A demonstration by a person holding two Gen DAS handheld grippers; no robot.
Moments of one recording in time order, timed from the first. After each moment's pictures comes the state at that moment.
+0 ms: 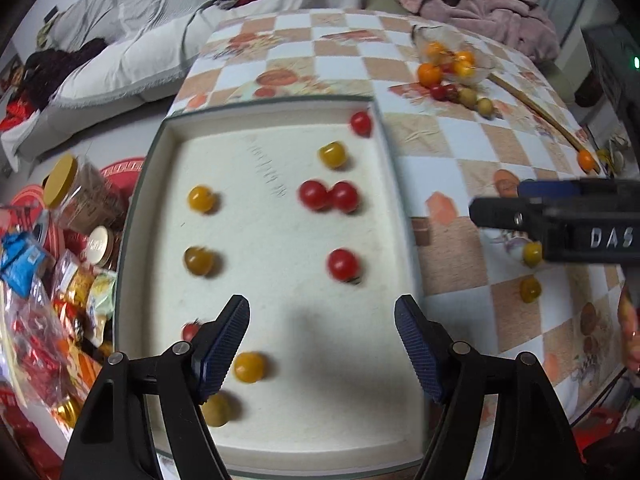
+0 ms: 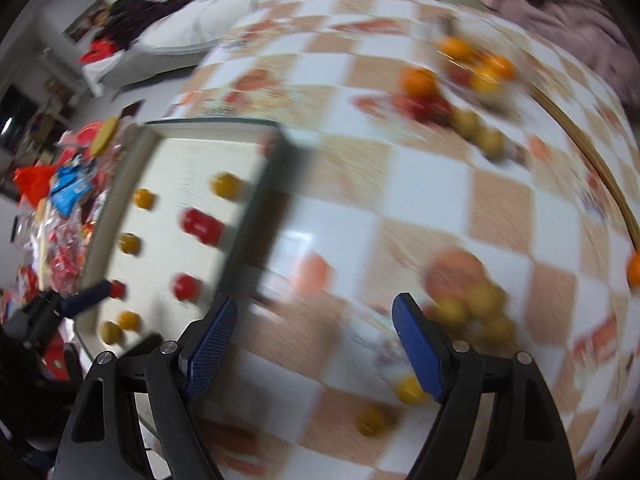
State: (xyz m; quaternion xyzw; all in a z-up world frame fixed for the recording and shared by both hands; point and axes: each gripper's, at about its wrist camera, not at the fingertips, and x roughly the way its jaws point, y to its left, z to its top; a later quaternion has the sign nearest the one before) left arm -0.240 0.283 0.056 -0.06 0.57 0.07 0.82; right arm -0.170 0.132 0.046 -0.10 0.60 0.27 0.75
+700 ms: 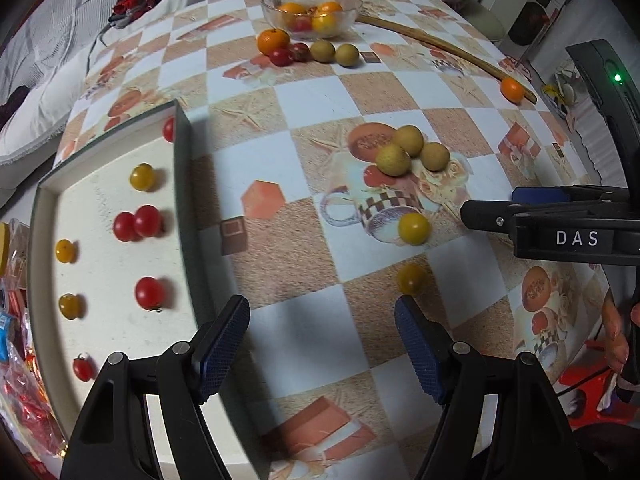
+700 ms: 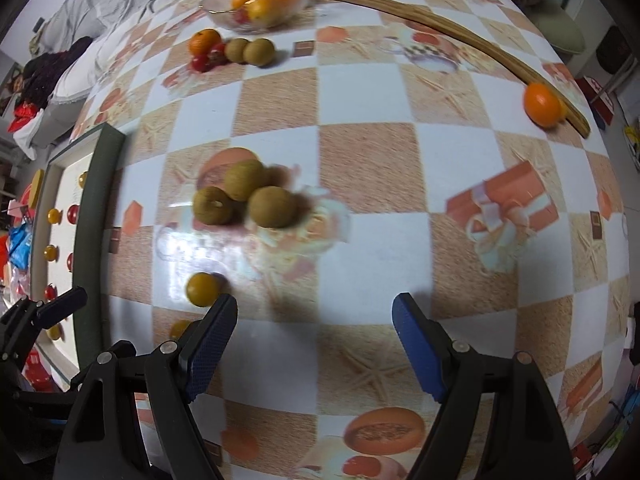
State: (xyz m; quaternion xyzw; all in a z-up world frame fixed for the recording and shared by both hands) left arm -0.204 0.167 0.043 -0.01 0.61 -0.05 0.79; right arm -0.170 -0.012 0.025 -0.04 0.64 0.14 0.76
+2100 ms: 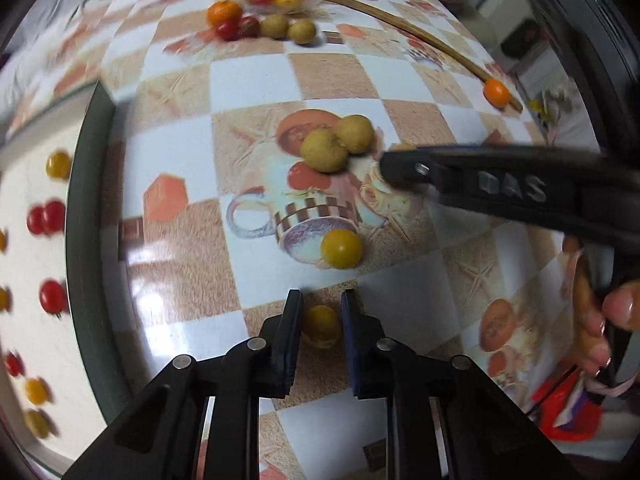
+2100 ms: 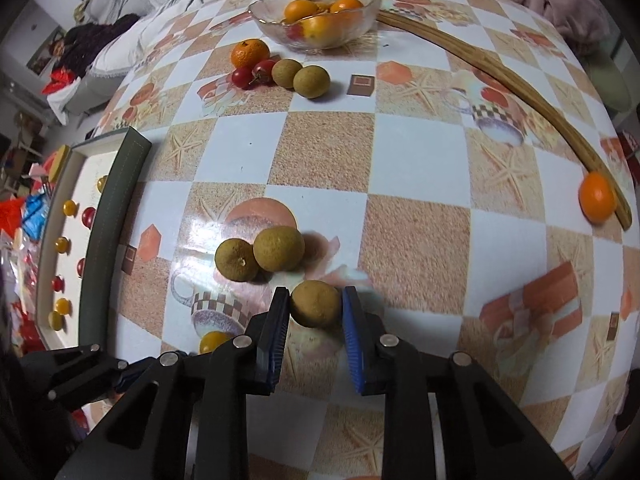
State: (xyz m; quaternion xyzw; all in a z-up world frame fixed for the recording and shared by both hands) left arm -0.184 0.142 0.017 -0.10 0.62 -0.08 0.77; right arm -0.137 0.015 0.024 -0.07 0.61 0.22 0.76
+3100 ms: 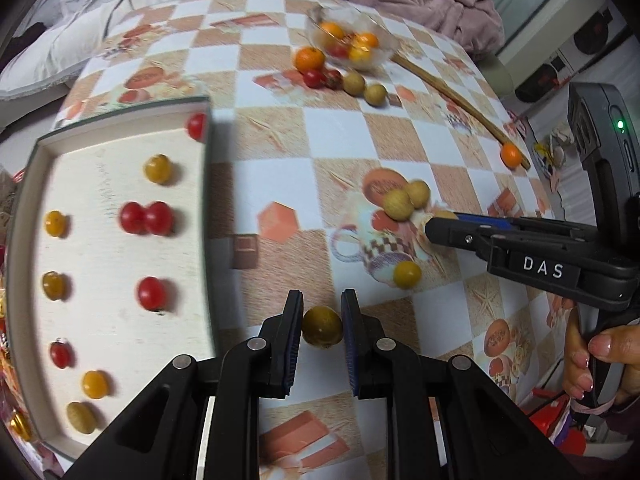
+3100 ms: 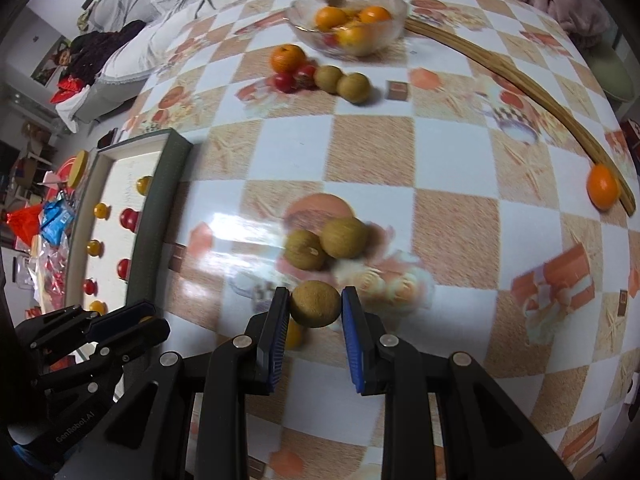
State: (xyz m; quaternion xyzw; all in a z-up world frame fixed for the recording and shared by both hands) left arm -0.198 0.211 0.059 -0.14 0.58 -0.04 0.80; right arm -0.153 0.042 0.044 -0.05 0.62 0.23 0.75
